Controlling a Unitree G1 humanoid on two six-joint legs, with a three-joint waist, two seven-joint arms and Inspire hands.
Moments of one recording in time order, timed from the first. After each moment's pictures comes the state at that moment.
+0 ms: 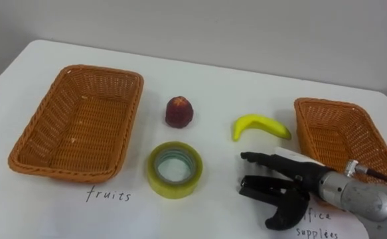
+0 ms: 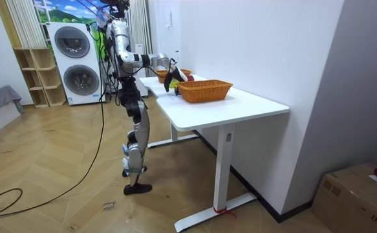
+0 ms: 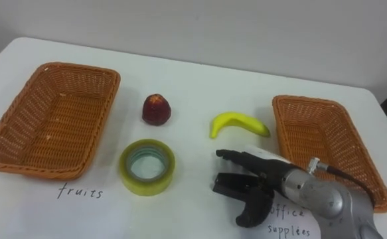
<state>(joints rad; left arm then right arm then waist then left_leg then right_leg) 0.23 0.30 0.02 0.94 0.38 0.07 0.25 0.10 -0.50 0.09 -0.17 -0.57 0.18 0.78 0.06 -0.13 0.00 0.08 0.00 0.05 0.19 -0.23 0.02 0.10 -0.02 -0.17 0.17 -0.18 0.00</state>
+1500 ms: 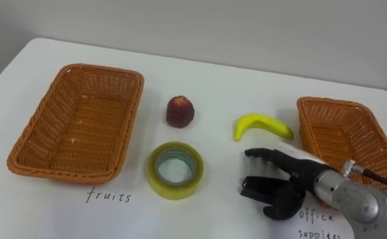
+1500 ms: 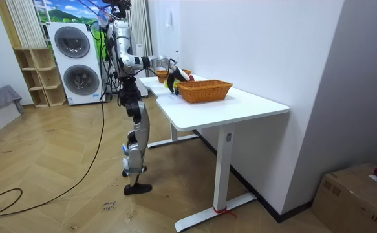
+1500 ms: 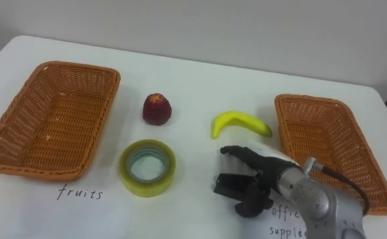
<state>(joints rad) 0.23 0.27 0.04 0.94 0.39 0.10 0.23 0.10 -0.39 0.08 -0.21 -0.75 0.23 0.70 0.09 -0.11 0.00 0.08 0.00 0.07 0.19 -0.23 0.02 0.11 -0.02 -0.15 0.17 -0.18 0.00</state>
